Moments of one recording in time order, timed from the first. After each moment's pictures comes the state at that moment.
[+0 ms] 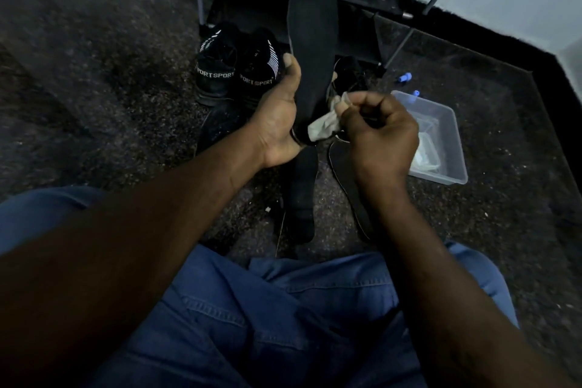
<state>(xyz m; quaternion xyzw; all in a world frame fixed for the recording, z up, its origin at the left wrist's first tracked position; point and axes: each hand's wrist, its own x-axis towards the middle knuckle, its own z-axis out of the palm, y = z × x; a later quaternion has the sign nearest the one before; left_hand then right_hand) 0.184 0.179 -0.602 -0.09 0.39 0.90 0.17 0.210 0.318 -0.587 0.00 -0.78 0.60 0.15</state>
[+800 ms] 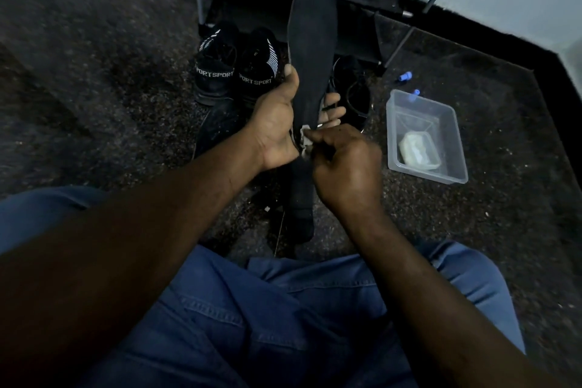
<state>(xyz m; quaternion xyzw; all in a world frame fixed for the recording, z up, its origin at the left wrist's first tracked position) 0.183 0.180 -0.612 -0.12 0.39 0.90 0.15 0.231 0.312 -0.609 0.16 -0.91 0.34 0.16</state>
